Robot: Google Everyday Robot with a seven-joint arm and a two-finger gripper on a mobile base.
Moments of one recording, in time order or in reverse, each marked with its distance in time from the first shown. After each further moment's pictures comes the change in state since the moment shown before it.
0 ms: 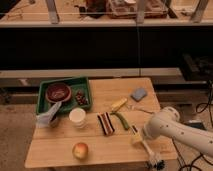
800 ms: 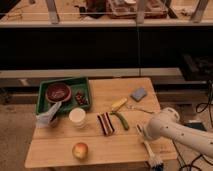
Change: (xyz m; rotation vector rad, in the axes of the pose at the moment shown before) arm -0.006 0.000 -0.003 -0.011 -0.007 0.002
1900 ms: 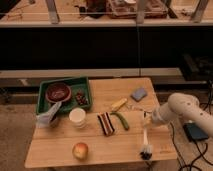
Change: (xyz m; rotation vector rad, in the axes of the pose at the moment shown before) arm 0.065 0.036 -0.057 0.345 0.006 0.394
